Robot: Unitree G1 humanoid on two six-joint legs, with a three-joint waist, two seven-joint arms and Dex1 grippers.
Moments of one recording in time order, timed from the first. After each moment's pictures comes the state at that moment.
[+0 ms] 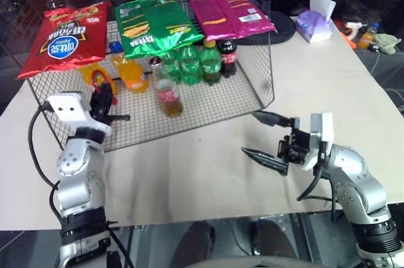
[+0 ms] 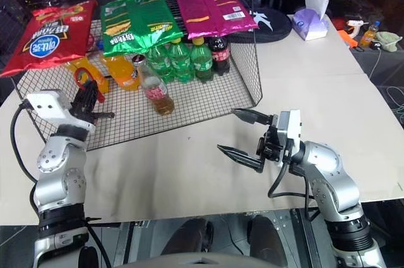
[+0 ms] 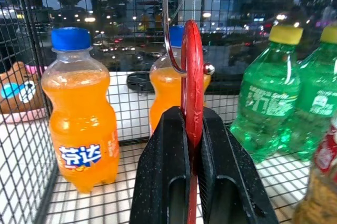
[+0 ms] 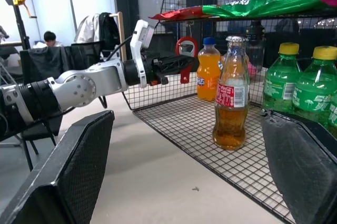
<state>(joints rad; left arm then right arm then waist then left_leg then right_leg) -0.20 0.40 0.43 0.00 -0.43 0.02 -0.34 -0.14 -0.41 0.06 -0.38 0.63 0.17 1.00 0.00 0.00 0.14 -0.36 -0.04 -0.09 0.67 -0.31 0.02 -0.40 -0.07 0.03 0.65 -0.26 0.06</state>
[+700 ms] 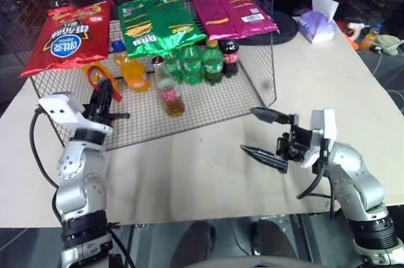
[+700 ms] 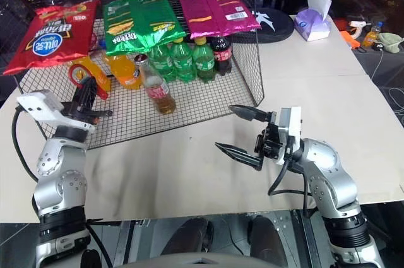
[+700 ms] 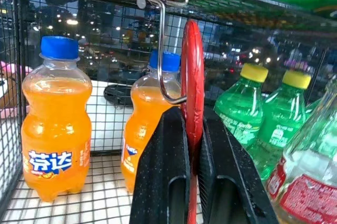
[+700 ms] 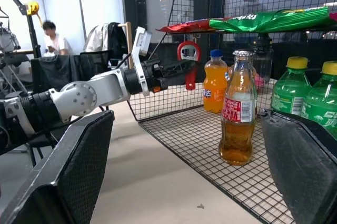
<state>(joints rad) -0.19 0.38 0.45 -0.07 -0.62 0.07 -0.37 -0.16 -0.40 0.06 -0.37 0.64 0.17 1.01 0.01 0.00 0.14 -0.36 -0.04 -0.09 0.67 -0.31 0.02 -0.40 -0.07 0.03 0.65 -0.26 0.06</state>
